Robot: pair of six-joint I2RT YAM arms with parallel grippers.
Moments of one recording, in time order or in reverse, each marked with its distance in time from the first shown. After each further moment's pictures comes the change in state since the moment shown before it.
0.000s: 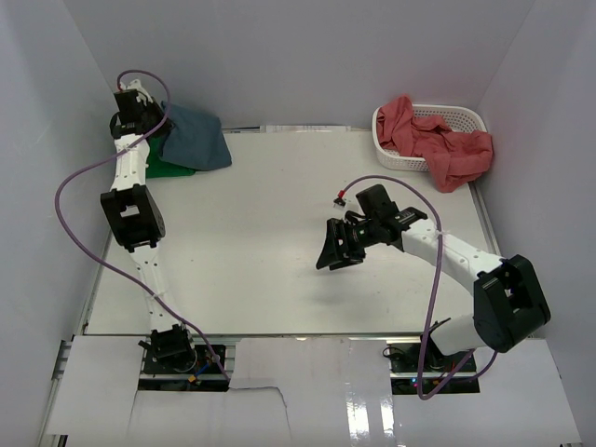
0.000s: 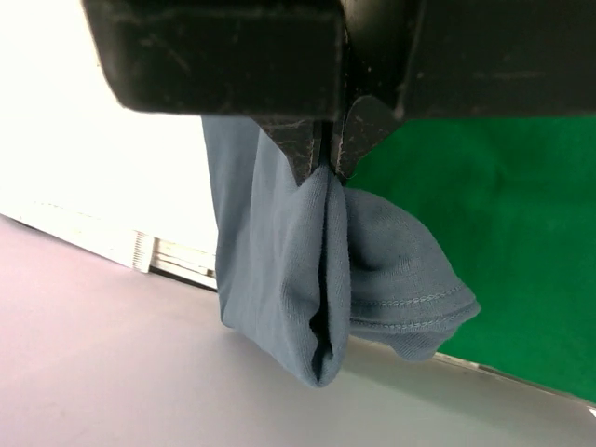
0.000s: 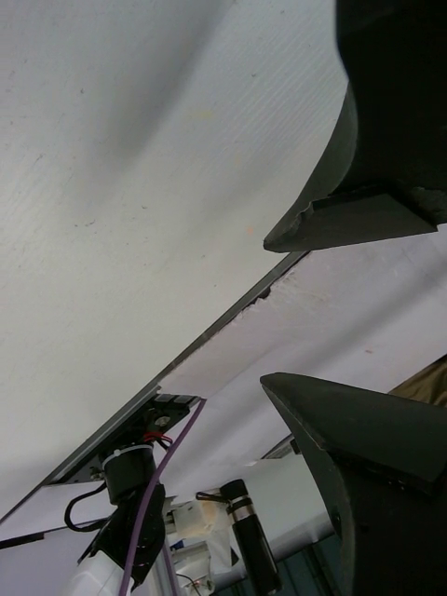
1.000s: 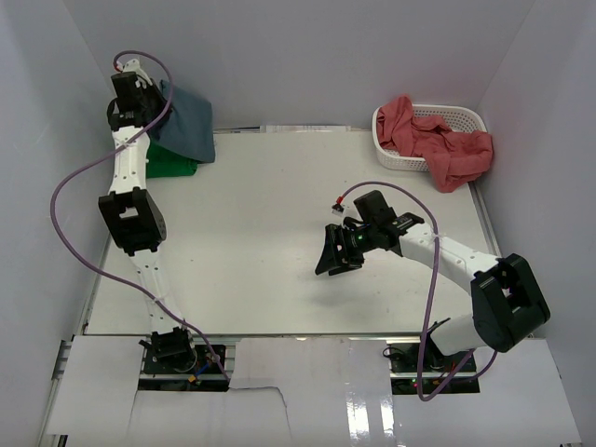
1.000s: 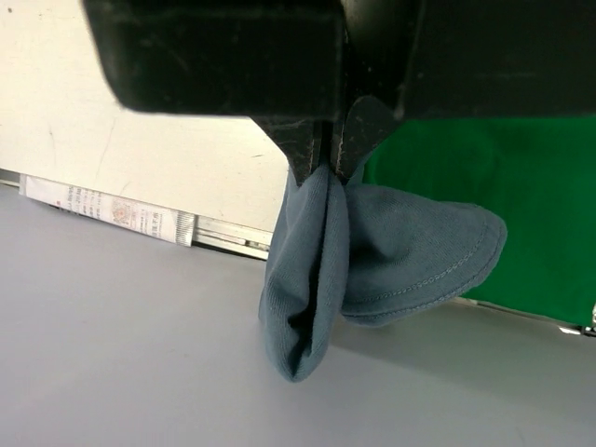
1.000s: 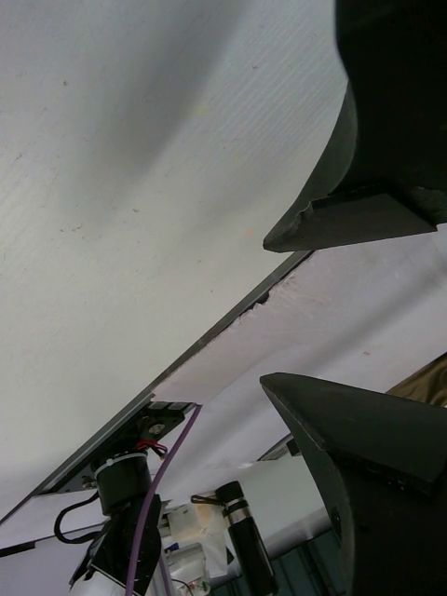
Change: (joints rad) left arm -0.040 -0.120 0.008 -0.012 -0.053 0.023; right arm 0.025 0.004 -0.053 0.057 0.000 0.020
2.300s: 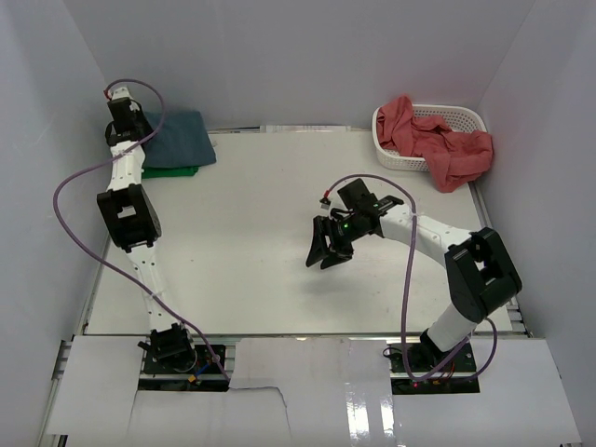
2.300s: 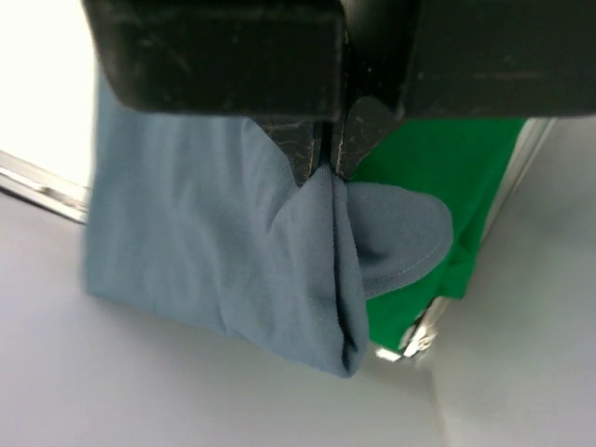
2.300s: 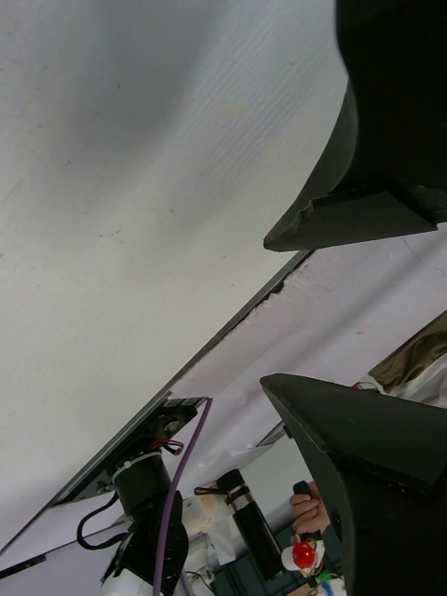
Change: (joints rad) left arm 0.082 0.143 -0.062 0.151 -0.213 0.093; right arm 0.017 0.194 0.181 -0.100 0.007 0.011
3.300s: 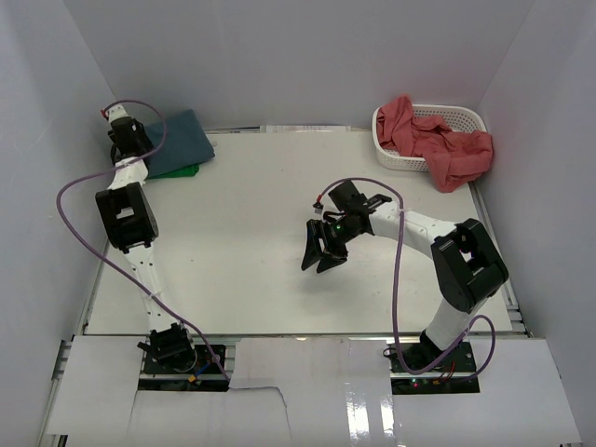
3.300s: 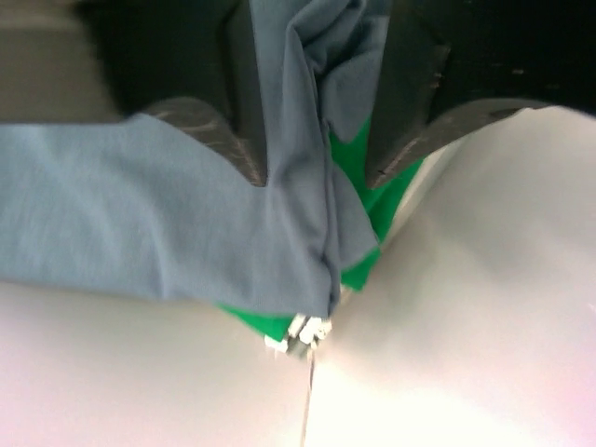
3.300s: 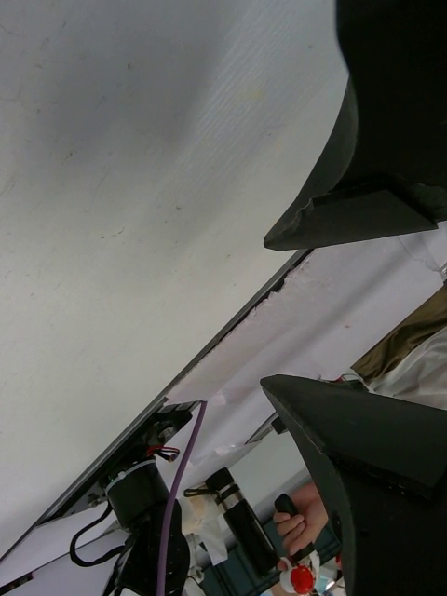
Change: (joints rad) left arm 0.030 0.016 -0.258 0.345 -0.177 0.016; right arm 0.029 0.099 0.065 -0.035 -0.008 0.008
